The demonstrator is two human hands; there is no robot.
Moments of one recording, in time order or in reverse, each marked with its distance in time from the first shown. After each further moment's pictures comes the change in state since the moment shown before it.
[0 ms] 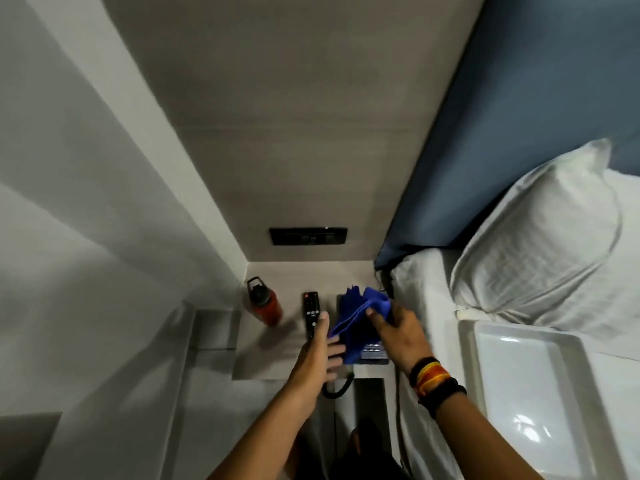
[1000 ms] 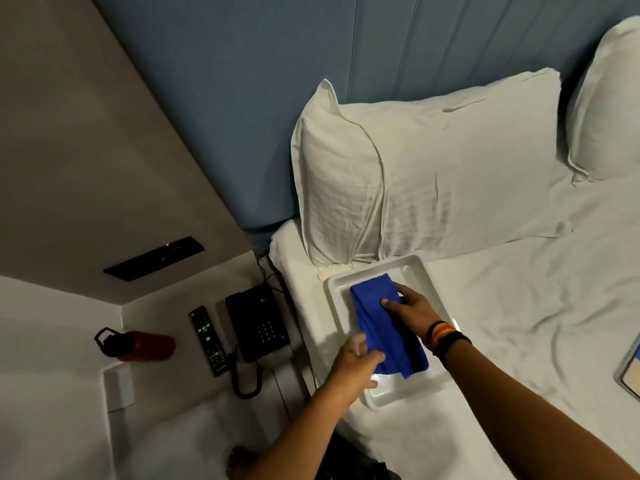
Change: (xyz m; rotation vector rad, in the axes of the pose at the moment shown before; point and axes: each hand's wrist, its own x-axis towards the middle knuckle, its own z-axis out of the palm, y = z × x) left_hand -0.004 -0.086 0.297 0.474 -0.386 -0.013; right_hand -0.012 0.194 -0.282 0.223 0.149 0.424
